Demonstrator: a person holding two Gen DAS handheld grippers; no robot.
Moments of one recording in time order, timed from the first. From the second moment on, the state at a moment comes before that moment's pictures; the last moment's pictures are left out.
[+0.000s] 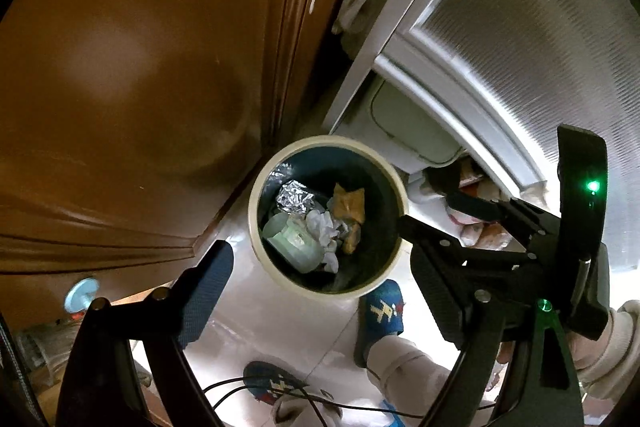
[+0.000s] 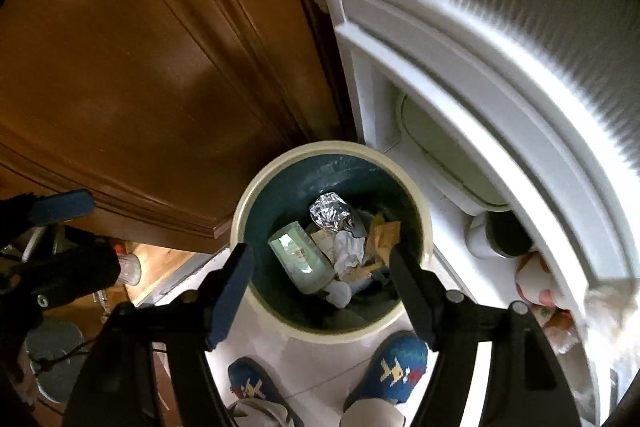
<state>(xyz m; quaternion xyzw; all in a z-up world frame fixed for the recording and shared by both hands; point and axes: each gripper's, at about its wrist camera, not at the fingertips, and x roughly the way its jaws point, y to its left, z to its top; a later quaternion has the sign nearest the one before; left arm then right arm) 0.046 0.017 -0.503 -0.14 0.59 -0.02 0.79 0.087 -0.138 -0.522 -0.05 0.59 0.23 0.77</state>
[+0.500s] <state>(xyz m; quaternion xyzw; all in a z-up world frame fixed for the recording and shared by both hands) 0.038 0.004 -0.336 -0.16 0.59 -0.03 0.79 0.077 -0.165 -0.343 -0.06 0.59 0.20 0.78</state>
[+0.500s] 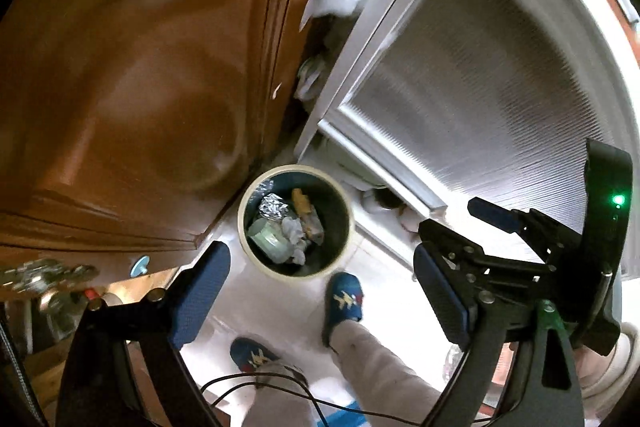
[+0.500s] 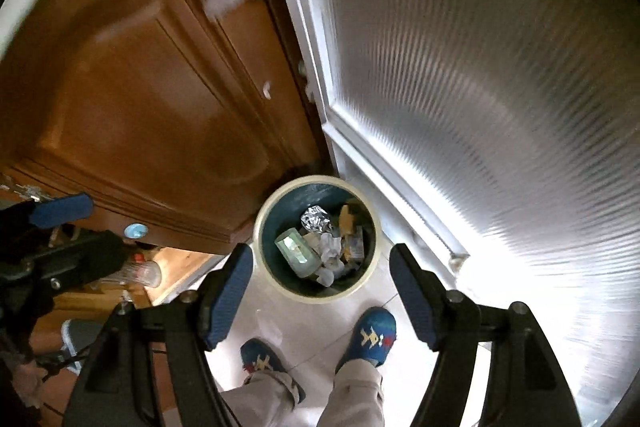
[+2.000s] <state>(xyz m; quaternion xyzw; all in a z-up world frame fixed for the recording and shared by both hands) 0.029 -0.032 -0.013 -0.05 0.43 0.05 0.90 0.055 -0.194 -0.009 -0.02 0.42 0.12 0.90</state>
